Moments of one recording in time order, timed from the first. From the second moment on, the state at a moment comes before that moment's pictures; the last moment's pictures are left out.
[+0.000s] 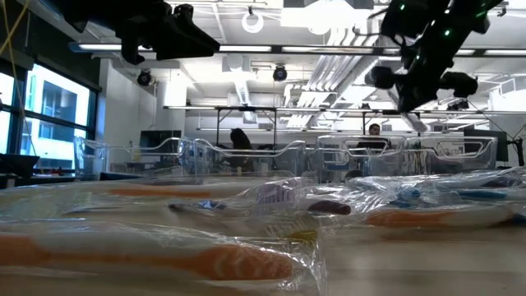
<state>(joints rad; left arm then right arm) 0.07 1.00 0.62 0.15 -0.04 0.72 -0.39 1.04 0.72 -0.66 0.84 1.02</state>
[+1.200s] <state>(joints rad) 0.06 1.00 0.63 0.12 -0.04 0.72 -0.57 1.31 0.72 -0.65 0.63 0.97</state>
